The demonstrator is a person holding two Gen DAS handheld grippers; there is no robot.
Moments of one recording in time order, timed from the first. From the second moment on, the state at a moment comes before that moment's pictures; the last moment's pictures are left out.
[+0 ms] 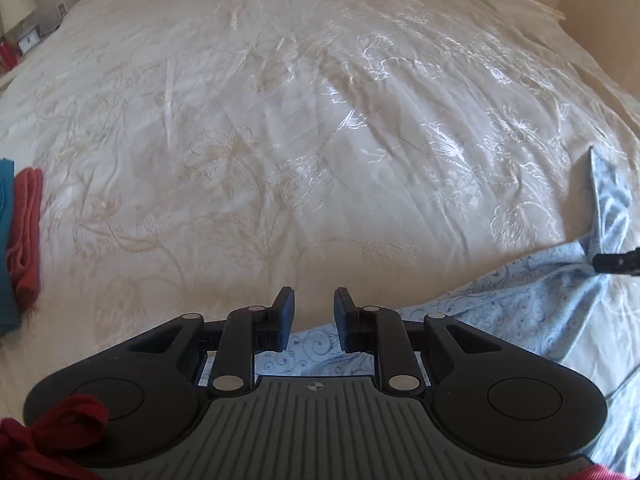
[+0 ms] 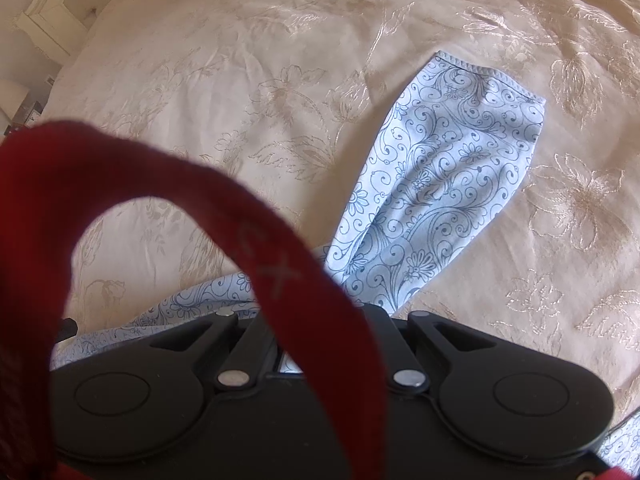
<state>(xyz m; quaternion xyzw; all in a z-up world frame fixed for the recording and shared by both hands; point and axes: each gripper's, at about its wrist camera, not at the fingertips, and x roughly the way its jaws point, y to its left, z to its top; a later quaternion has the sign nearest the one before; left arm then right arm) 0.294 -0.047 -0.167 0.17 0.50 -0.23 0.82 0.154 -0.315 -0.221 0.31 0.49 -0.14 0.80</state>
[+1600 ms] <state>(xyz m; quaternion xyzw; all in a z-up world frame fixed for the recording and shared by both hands) 0.192 -0.003 -0.092 0.20 0.44 -0.33 0.81 0.086 -0.306 -0.155 0.30 0.46 -0.15 0.82</state>
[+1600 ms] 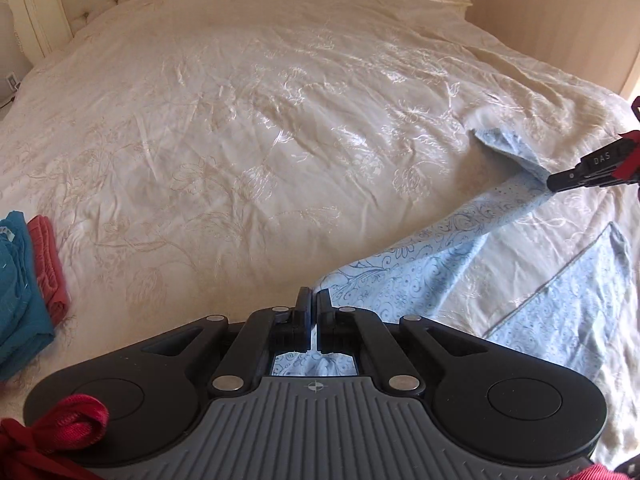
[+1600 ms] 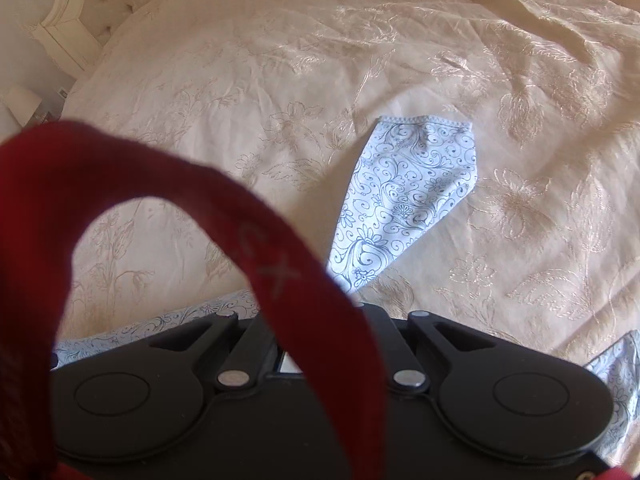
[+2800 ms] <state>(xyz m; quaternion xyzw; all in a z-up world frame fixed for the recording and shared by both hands) 0.052 0.040 -0.202 0.08 0.62 -0.18 0.76 0.093 -0.241 -0.220 0.10 0.51 -0.17 0.84</state>
